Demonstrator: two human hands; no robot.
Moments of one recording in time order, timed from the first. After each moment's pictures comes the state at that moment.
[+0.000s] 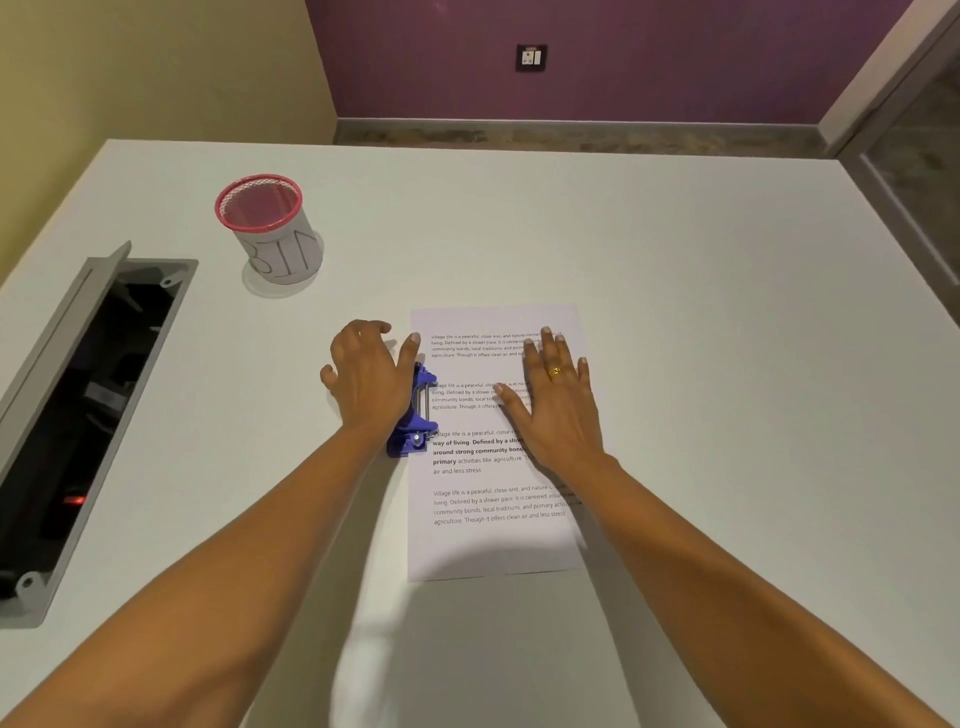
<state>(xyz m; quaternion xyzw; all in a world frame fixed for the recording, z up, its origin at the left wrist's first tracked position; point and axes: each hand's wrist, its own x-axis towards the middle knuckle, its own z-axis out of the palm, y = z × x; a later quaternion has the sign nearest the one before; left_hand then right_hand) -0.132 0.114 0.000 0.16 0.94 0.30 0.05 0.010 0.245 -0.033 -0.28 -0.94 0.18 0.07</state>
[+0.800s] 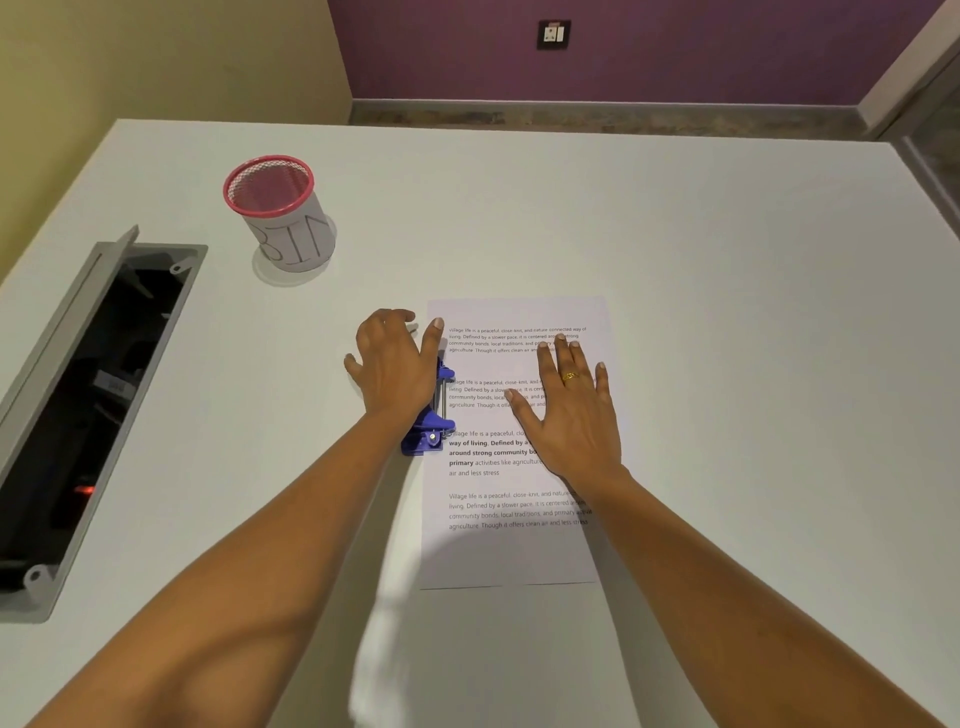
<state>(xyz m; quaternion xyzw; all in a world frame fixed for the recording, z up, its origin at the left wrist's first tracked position) -0.138 0.126 -0.011 0.15 0.93 0.32 0.08 0.006 0.241 -0.051 -0.30 -0.95 0.12 0.03</state>
